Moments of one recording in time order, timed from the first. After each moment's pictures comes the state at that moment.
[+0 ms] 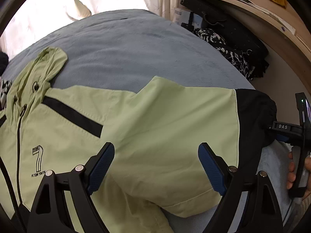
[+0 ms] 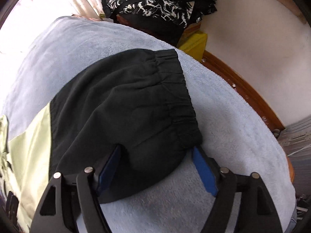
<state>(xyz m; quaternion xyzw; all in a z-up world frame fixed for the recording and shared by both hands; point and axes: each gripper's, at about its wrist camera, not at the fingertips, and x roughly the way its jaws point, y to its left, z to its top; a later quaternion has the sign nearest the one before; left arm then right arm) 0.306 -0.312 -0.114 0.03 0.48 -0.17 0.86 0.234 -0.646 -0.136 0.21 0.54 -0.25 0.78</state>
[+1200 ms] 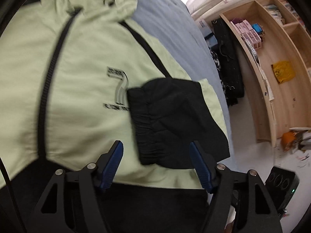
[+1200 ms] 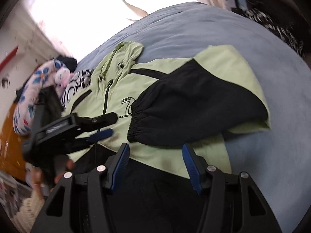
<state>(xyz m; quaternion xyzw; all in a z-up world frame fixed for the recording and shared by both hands) 0.294 -0.067 -0.158 -0.27 0.57 -0.25 0.74 0.169 -0.306 -0.079 0.21 0.47 0.08 0.85</state>
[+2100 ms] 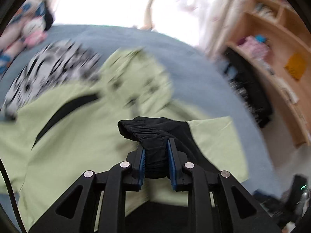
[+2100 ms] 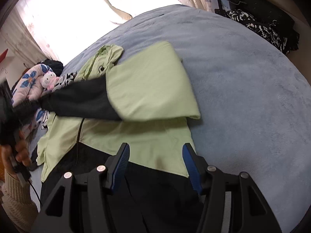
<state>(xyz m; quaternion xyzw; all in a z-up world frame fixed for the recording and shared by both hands) 0.281 0.028 -0.061 -0.12 0.44 -0.11 0.88 0.153 -0.322 -0.086 0.17 0.48 0.03 0.86</state>
